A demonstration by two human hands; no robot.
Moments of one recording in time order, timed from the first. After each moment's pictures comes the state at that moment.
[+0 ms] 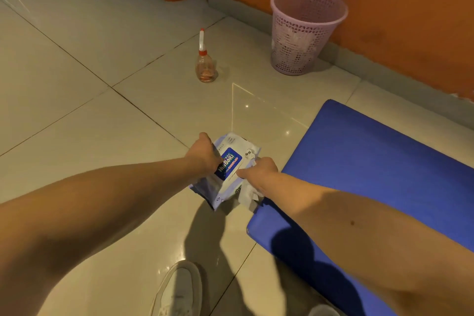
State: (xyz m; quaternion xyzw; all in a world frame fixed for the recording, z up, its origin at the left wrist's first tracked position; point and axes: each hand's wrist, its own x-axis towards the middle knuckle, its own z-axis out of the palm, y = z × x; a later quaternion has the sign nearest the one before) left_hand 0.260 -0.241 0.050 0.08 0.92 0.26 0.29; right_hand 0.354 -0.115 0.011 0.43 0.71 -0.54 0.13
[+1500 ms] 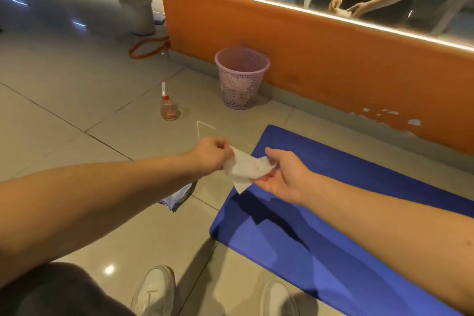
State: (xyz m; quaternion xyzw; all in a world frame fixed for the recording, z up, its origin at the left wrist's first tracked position) left_hand 0.381 -0.190 0.209 0.23 0.80 0.45 0.32; right_hand 0.531 -0.056 0.216 0.39 0.33 -0.86 -0.02
